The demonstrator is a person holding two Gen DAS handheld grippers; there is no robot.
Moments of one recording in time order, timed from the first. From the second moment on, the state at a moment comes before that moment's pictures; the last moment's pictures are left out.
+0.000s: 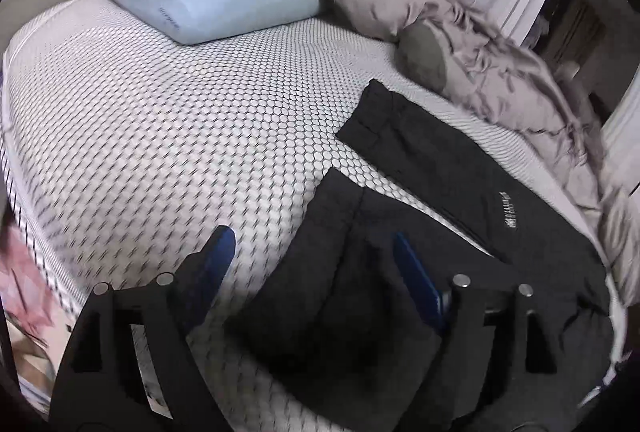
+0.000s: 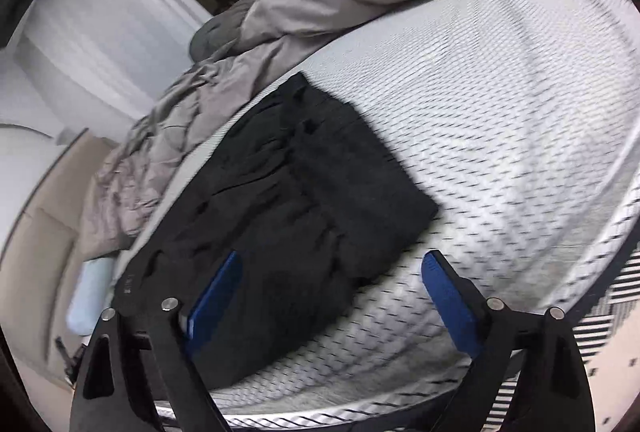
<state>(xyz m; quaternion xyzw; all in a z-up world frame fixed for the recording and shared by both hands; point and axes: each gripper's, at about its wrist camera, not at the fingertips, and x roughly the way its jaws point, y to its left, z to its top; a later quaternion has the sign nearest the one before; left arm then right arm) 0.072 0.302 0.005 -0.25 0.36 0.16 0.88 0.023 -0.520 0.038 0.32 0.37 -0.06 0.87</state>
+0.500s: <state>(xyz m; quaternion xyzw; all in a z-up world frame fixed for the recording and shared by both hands) -0.010 0.306 -0.004 -0.32 0.37 0.13 0.86 0.023 -0.521 0.025 0.35 0.37 -0.10 0.86</state>
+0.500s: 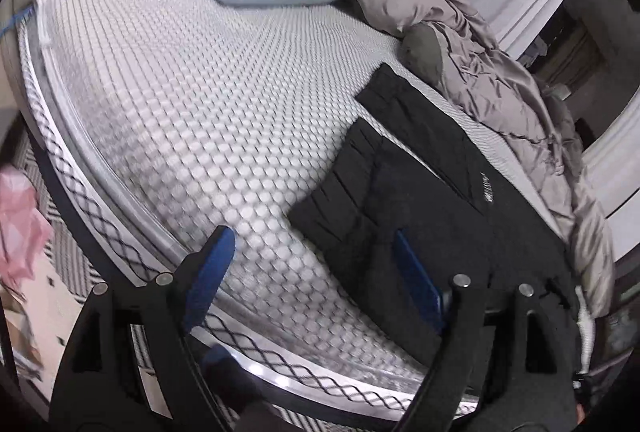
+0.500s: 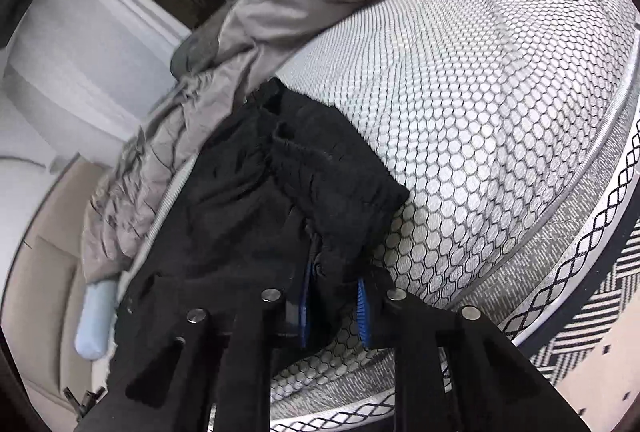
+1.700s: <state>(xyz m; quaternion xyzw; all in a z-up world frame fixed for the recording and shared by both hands) 0.003 0.286 0.033 -0.36 0.31 0.10 0.88 -0.023 -0.508 0.074 0.33 0.28 -0.04 0.90</state>
